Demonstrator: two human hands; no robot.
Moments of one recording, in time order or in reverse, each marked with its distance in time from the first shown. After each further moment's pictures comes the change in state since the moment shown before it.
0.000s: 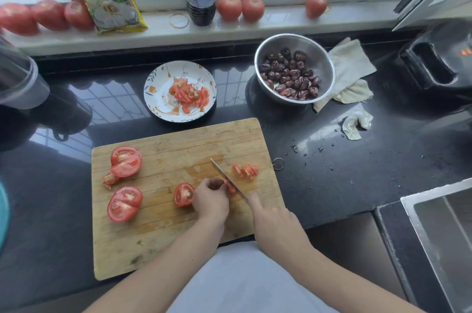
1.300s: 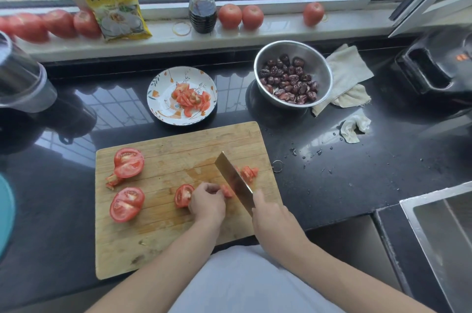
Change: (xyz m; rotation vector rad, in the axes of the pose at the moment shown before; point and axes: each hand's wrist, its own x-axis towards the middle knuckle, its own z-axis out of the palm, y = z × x) left_hand 0.006 -0.007 -0.007 0.123 0.039 0.007; right_hand 0.007 0.009 0.015 0.365 0.053 0.038
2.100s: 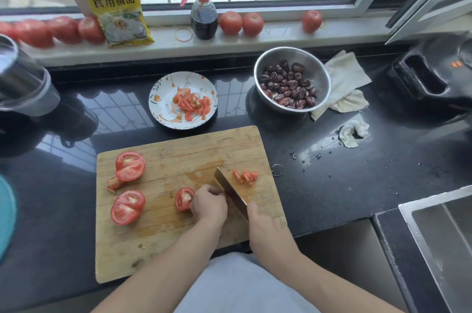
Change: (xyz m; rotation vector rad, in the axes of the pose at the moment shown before) left_hand 0.005 0.004 0.005 0.193 0.045 0.032; right_hand -0.007 -0.011 0.017 -0.155 -0.049 0.012
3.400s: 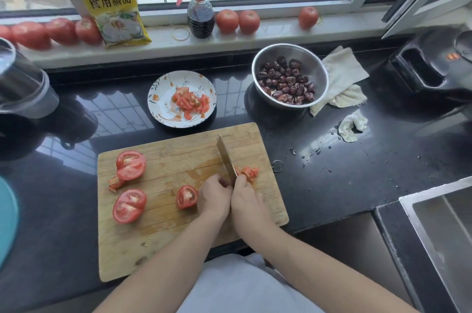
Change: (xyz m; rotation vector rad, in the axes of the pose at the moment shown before) left_hand 0.000 0.011 -0.005 0.240 -0.145 0.273; right_hand 0.045 -0.039 -0.009 0.214 0.039 0.158
